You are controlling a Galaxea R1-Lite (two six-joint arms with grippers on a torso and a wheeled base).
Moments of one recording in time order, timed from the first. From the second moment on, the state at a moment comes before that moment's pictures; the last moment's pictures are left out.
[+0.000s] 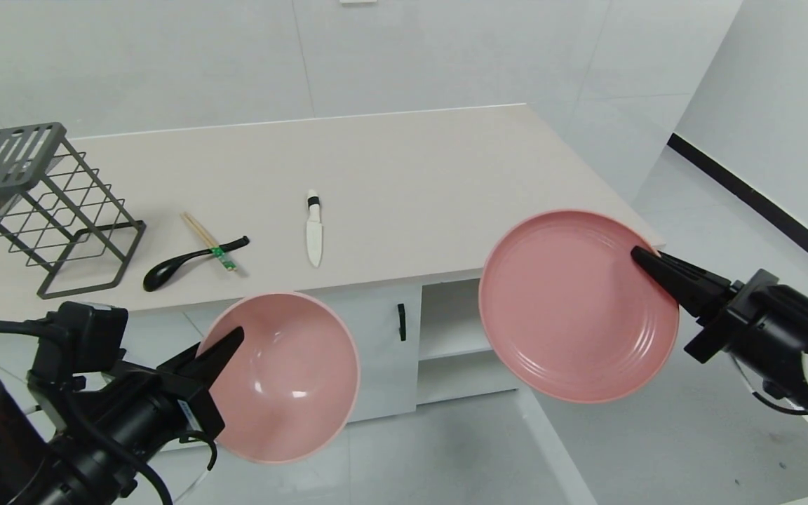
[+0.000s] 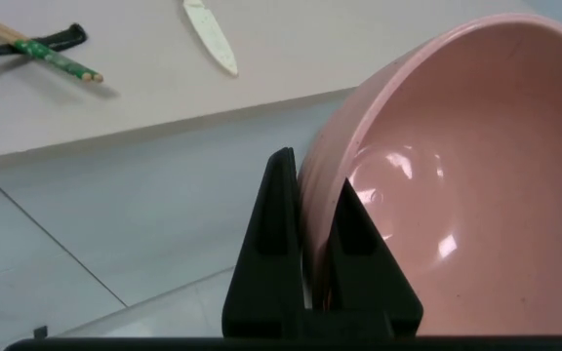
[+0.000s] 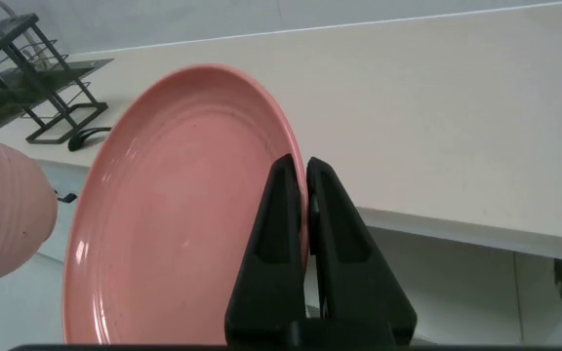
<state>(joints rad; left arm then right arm) -0.56 1.51 0.00 -1.46 0.19 -0.15 0.32 1.57 -0.17 -1.57 0.28 0.15</state>
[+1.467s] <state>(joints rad) -0.55 1.51 0.00 -1.45 0.19 -0.15 0.32 1.58 -0.17 -1.57 0.28 0.15</state>
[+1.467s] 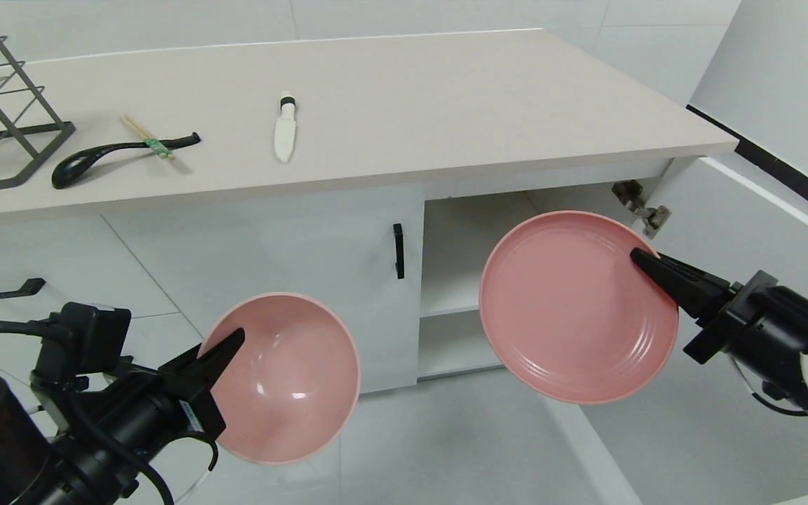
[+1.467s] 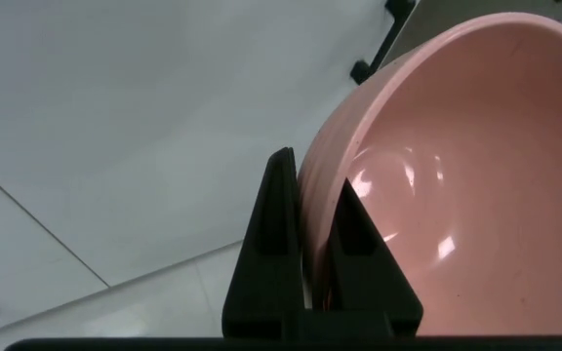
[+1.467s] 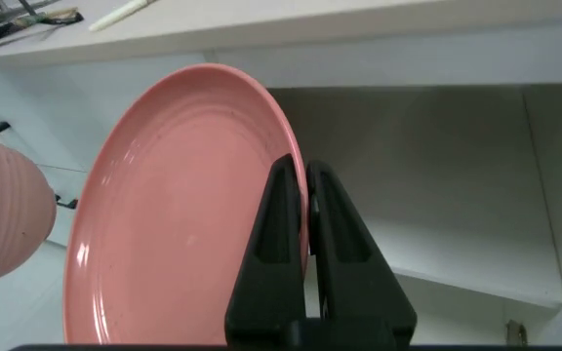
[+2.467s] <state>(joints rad) -0.55 1.52 0.00 -1.45 0.19 -0.15 0.32 1.58 -0.17 -1.57 0.28 0.15</state>
